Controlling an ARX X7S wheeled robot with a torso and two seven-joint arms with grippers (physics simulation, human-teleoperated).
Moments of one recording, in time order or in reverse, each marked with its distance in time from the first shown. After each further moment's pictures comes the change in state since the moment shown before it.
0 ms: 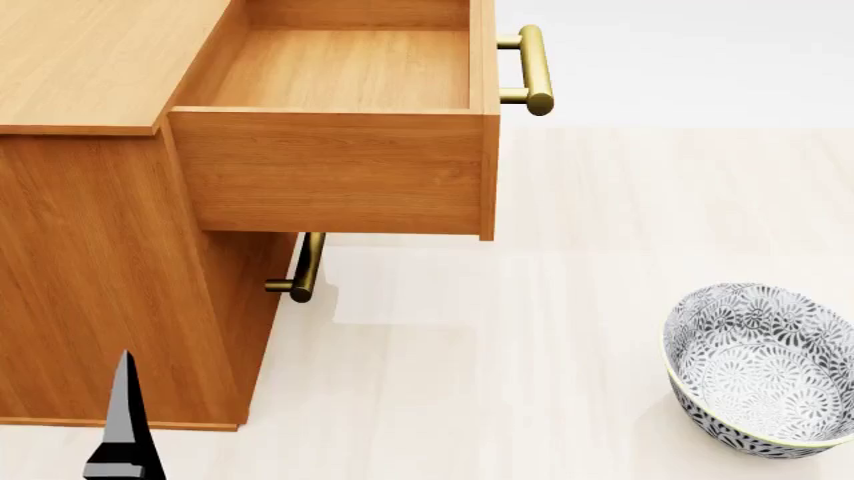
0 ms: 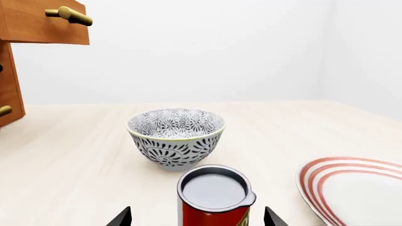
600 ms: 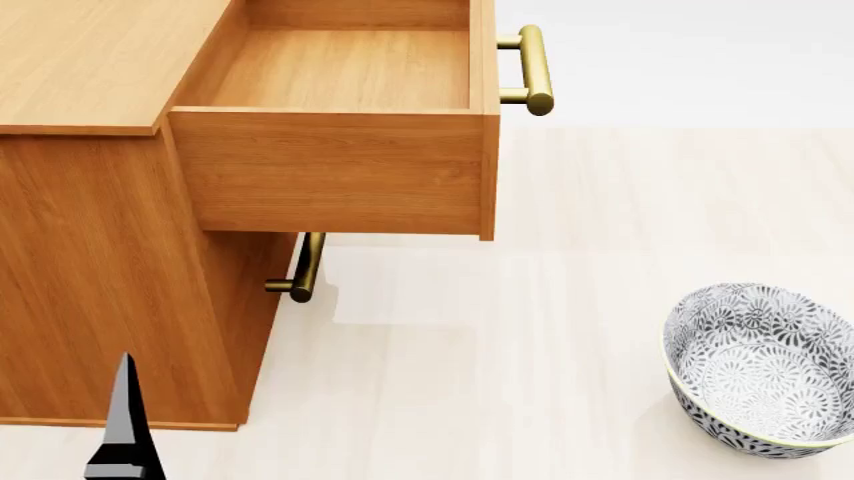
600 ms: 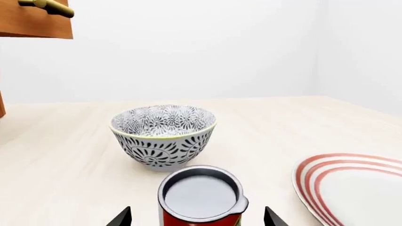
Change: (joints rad) left arm -0.001 -0.014 0.008 -0.022 -0.014 0.021 -0.016; right arm 0.098 0.038 -0.020 0.097 -0.024 0.015 0.030
